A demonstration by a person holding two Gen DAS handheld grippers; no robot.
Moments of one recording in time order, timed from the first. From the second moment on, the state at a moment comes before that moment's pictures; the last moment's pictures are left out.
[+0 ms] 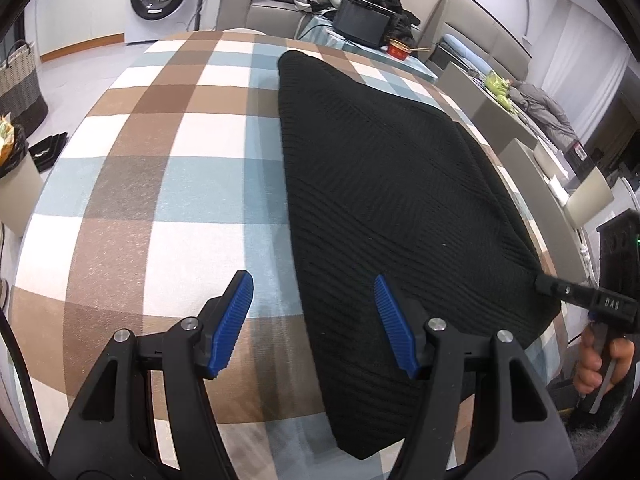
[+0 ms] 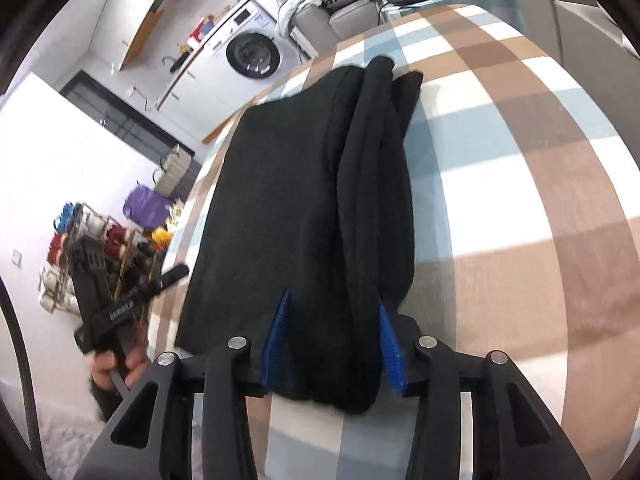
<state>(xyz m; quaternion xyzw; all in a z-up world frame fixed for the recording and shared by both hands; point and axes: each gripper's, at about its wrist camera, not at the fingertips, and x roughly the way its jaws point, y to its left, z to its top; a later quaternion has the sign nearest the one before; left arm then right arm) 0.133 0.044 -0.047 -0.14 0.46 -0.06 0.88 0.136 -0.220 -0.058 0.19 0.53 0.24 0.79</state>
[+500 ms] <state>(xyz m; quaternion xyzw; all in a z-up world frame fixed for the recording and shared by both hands) 0.122 0.022 -0.037 -0.10 0.45 -0.09 0.88 0.132 -0.223 -0.034 0.14 0.51 0.18 0.83</state>
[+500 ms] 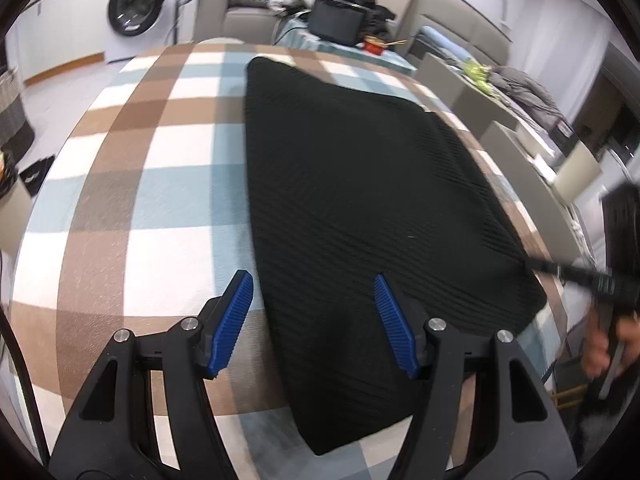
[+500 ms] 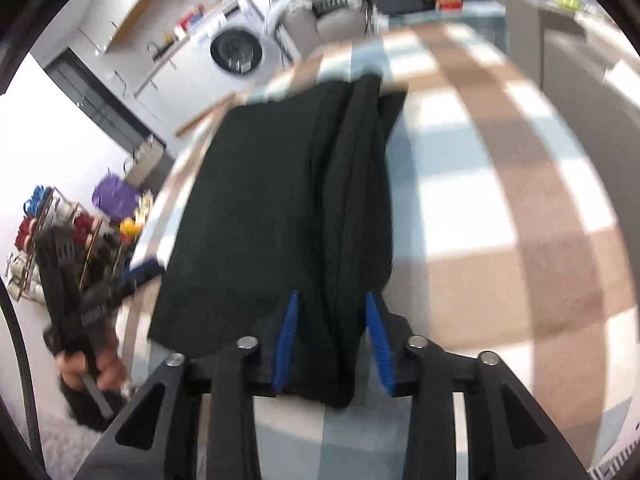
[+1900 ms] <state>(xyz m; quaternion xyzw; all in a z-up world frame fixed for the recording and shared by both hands) 0.125 -0.002 -0.039 -0.07 0.44 -0.14 0.88 0.283 -0.172 -0.008 0.09 0.43 0.22 0.87</state>
